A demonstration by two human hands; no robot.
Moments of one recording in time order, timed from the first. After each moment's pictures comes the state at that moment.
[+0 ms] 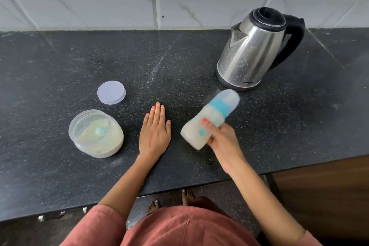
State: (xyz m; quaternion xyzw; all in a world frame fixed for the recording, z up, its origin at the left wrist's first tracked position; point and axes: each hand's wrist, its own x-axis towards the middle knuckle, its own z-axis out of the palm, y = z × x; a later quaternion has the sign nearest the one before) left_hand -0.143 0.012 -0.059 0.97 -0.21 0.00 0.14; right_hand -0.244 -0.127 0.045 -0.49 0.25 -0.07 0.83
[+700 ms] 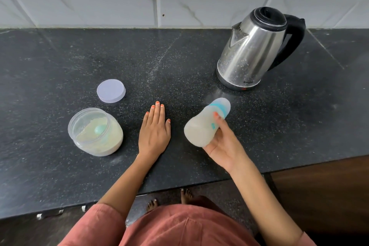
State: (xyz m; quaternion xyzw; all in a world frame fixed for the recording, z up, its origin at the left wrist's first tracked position) left_hand -0.144 0.011 -0.058 0.97 -0.21 0.00 0.15; right_hand -0.243 -0.132 0.045 -0.27 0.27 0.03 0.92
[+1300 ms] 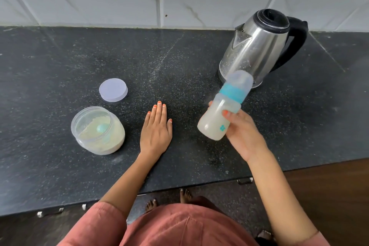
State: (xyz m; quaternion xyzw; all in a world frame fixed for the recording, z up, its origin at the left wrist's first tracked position) left_hand -0.145 0.012 -0.056 0.96 -0.21 0.00 0.16; right_hand -0.239 -0.166 0.063 -0.47 0.15 -0.03 0.87
